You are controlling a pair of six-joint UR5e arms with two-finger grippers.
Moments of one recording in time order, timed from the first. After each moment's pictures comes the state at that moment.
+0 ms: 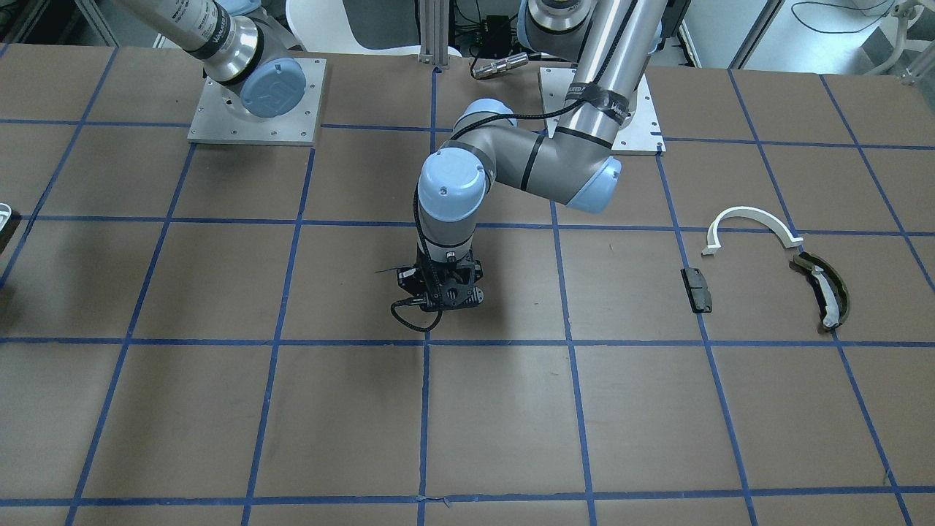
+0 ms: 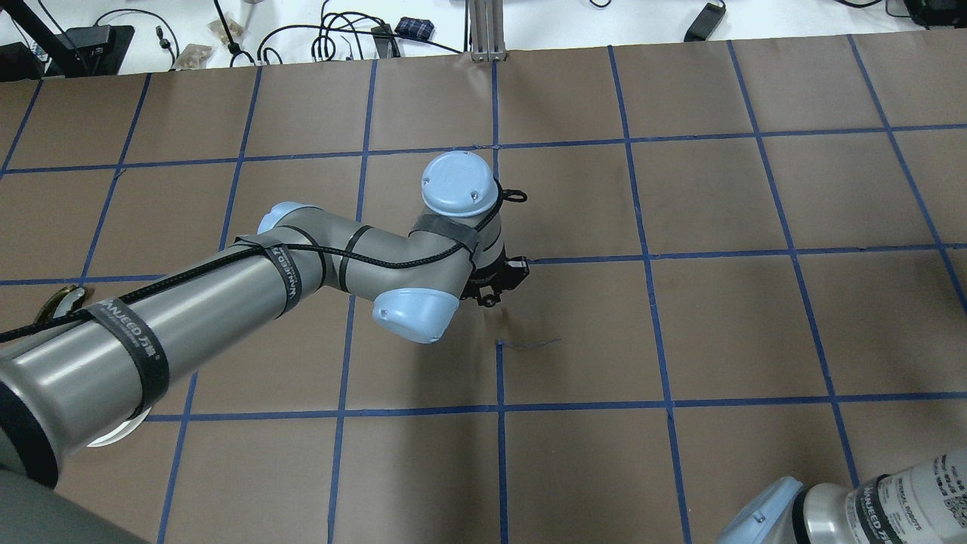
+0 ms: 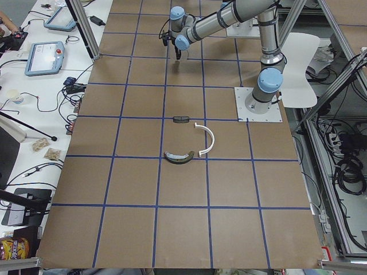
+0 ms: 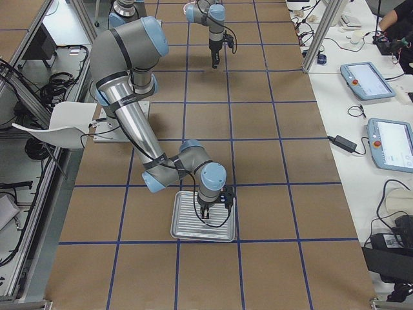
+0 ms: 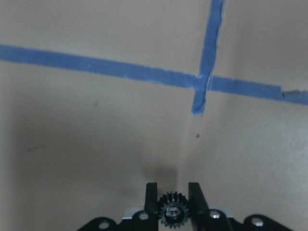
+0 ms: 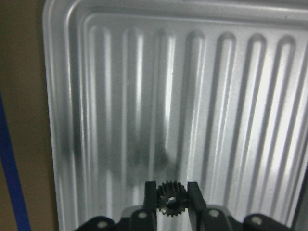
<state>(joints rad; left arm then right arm) -1.94 -1.99 -1.84 -0.85 1.52 -0.52 0.57 -1.06 1.71 -2.22 -1.69 -0.97</state>
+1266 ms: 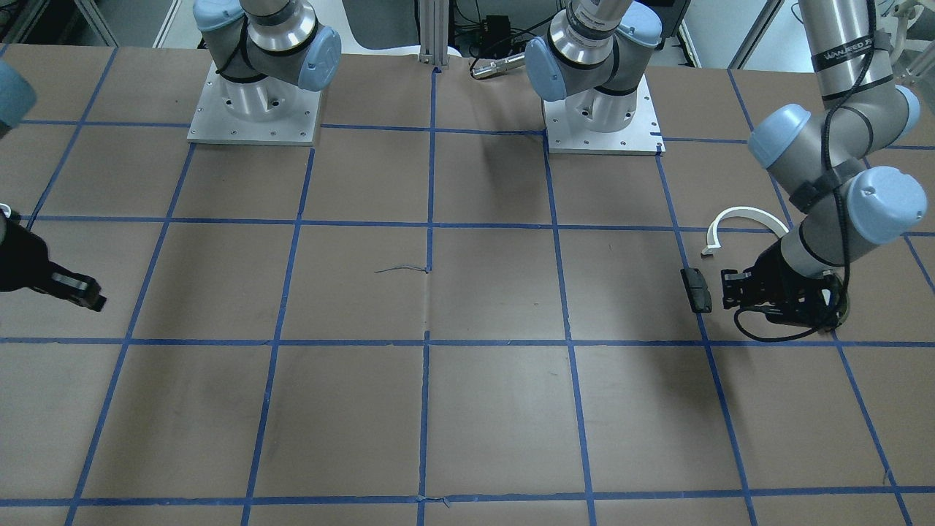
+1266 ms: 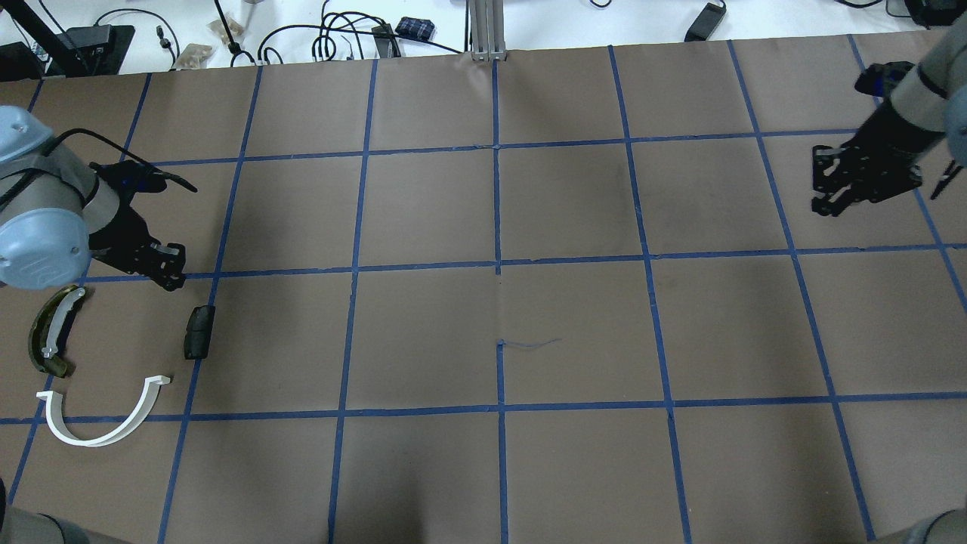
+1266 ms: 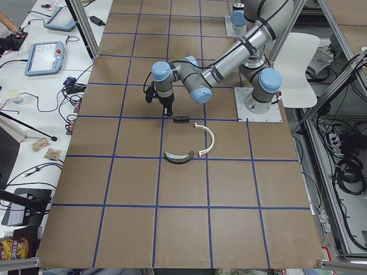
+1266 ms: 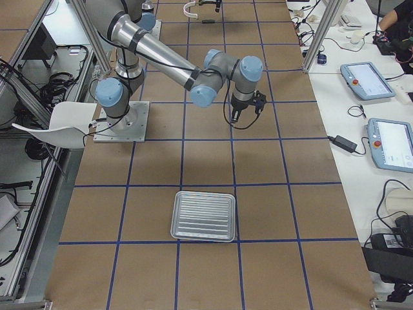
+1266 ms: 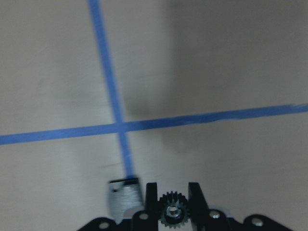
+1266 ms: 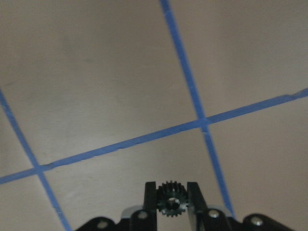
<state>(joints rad) -1.04 -1.85 -1.93 -0.98 1.60 0.65 1.22 -1.32 1.71 -1.87 -1.50 -0.03</state>
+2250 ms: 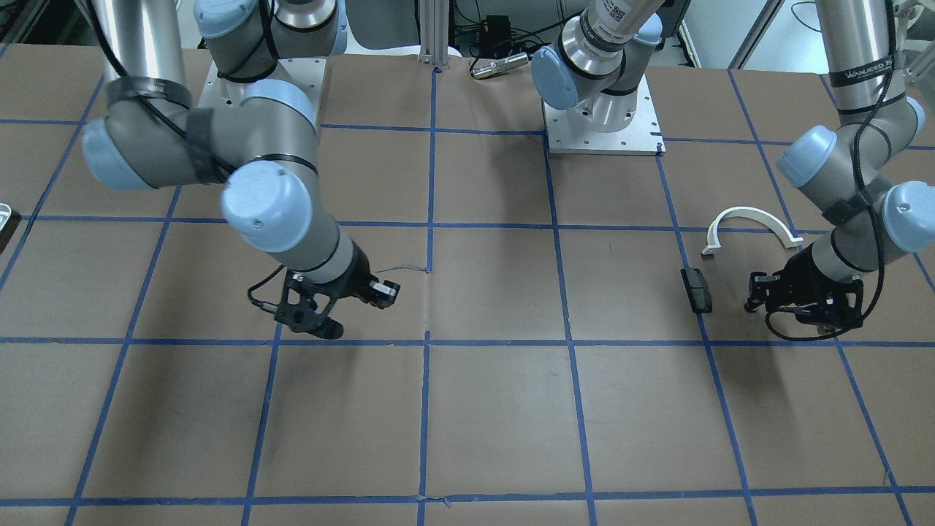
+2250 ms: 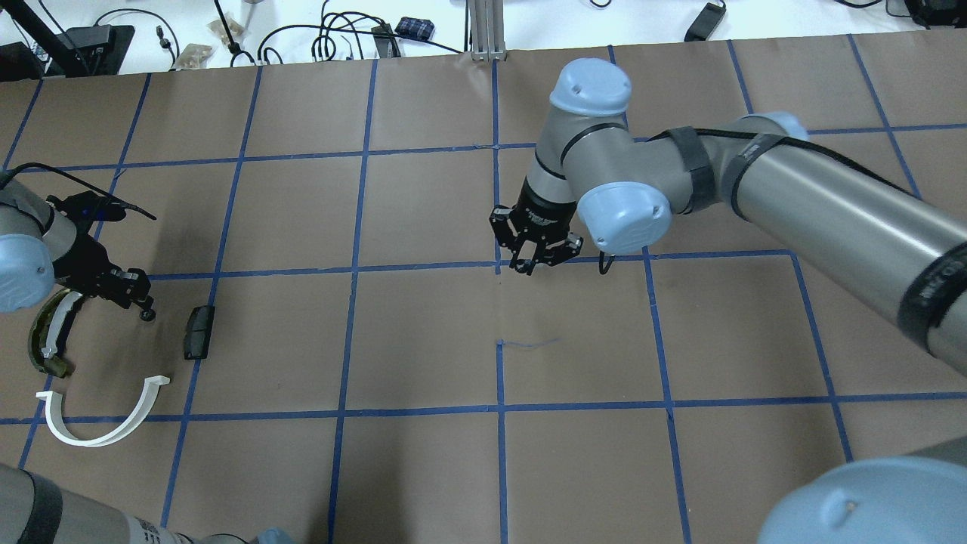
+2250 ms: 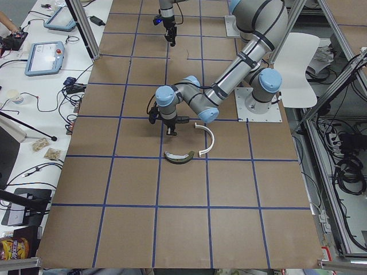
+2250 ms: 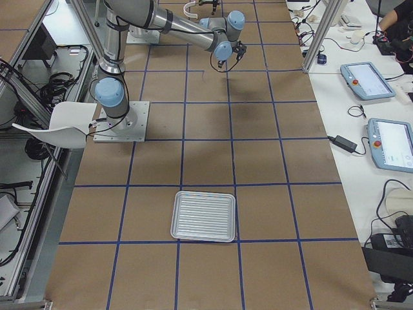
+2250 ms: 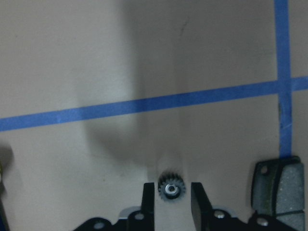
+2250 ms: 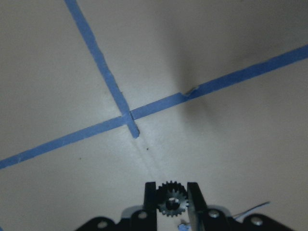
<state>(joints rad) -0.94 -1.92 -1.93 -0.94 1.60 0.74 1.85 -1.13 1.72 -2.08 -1.32 0.65</state>
